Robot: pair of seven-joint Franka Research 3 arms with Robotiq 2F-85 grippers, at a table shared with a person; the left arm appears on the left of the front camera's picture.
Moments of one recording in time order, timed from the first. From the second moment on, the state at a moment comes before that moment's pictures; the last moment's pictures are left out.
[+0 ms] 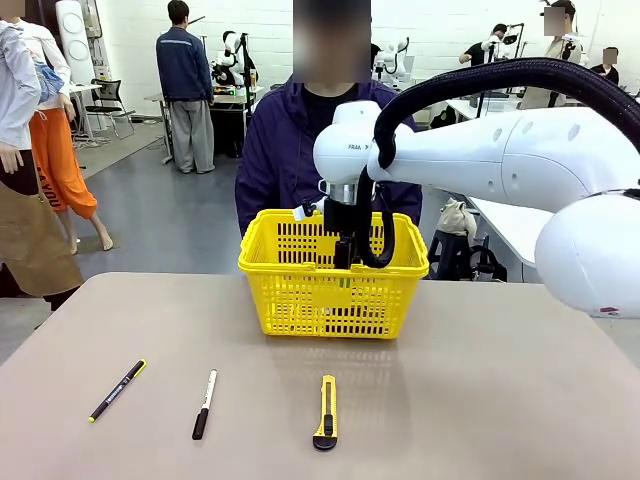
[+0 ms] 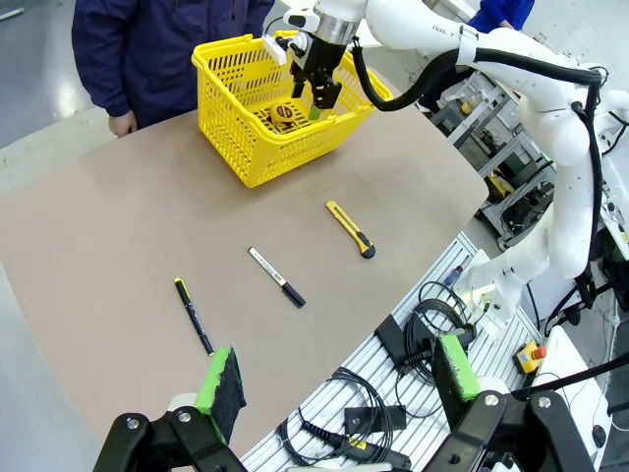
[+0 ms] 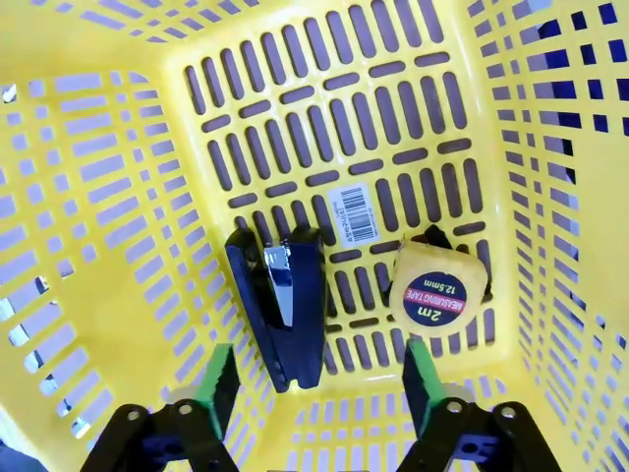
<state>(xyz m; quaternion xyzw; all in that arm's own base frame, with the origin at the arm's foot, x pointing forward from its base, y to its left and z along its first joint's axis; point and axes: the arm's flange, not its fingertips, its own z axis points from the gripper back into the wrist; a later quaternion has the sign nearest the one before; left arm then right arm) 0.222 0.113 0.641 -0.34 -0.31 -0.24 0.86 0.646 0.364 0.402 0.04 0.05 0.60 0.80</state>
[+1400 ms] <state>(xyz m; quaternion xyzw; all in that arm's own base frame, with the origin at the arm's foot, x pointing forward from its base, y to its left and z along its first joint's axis) 0.222 0.113 0.642 -0.34 -0.31 -0.23 0.86 0.432 0.068 0.654 0.09 -0.19 0.38 0.90</state>
